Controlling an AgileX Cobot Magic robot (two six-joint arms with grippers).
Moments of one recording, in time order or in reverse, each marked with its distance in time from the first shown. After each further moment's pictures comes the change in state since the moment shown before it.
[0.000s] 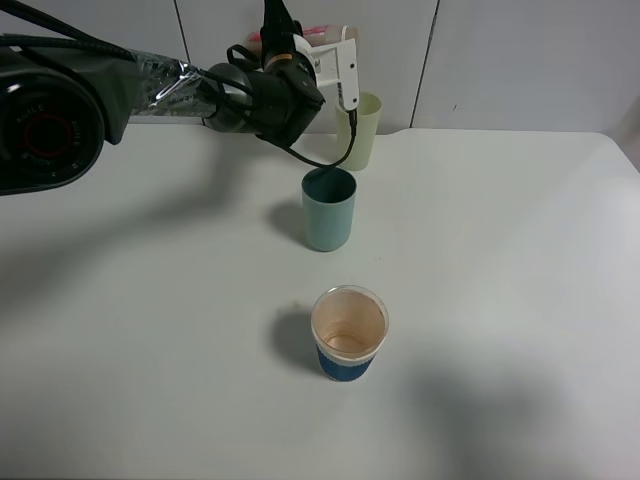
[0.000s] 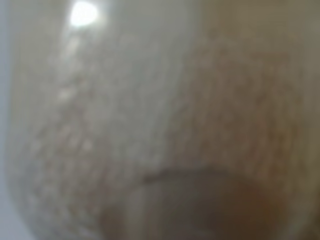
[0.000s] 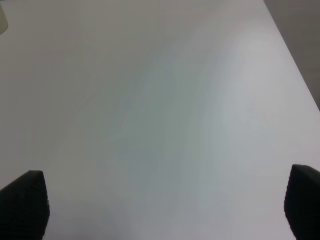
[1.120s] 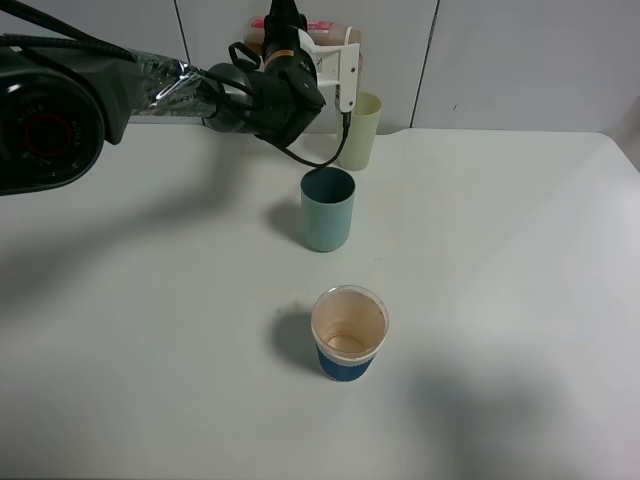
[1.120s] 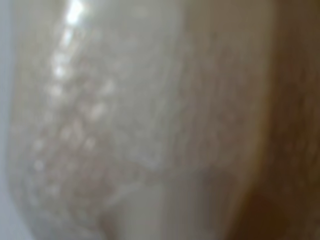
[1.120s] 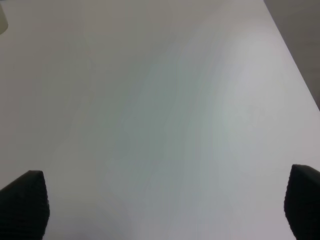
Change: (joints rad) left arm 0.000 0.000 0.000 0.081 -0.028 0.074; right arm 0.000 0.000 0.000 0.000 0.000 0.000
